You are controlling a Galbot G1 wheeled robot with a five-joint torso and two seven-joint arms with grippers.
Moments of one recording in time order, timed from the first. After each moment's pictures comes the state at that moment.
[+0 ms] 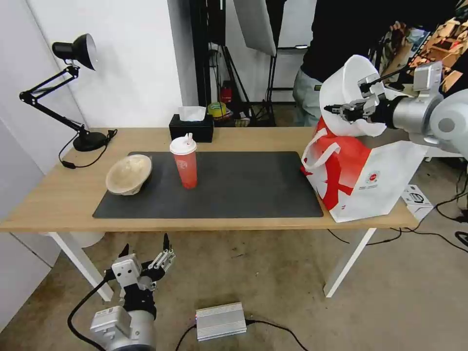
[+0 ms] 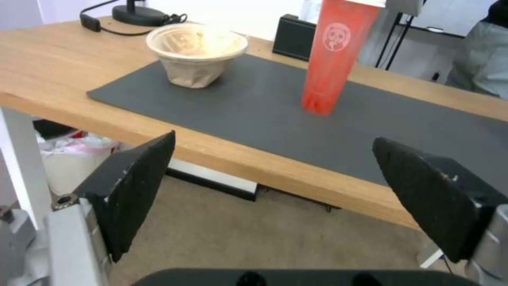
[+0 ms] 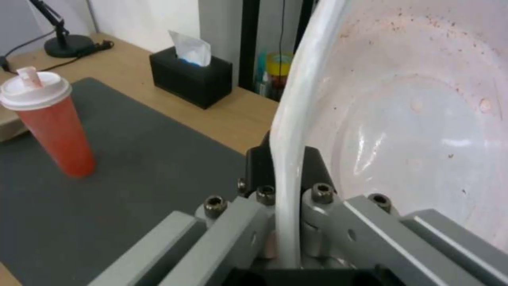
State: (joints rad) left arm 1.78 -1.23 -0.25 -2.43 -0.29 0.10 -0.67; right arm -0.08 0.50 -0.15 1.66 1.16 -0.67 -0.22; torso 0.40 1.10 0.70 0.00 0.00
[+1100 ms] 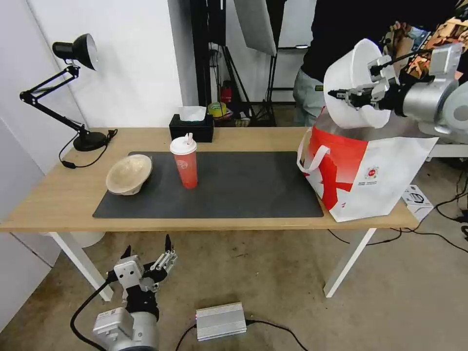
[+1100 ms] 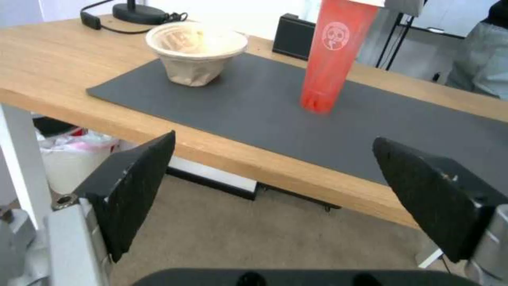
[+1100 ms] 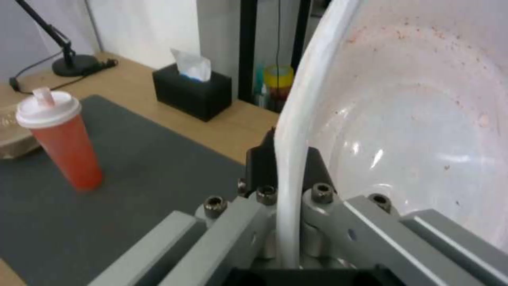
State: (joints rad) left arm 1.78 -1.24 -0.24 -2.44 -0.28 0.10 -0.67; right arm -0.14 0.47 -0.06 1.69 1.20 -0.66 -0.21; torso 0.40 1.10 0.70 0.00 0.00
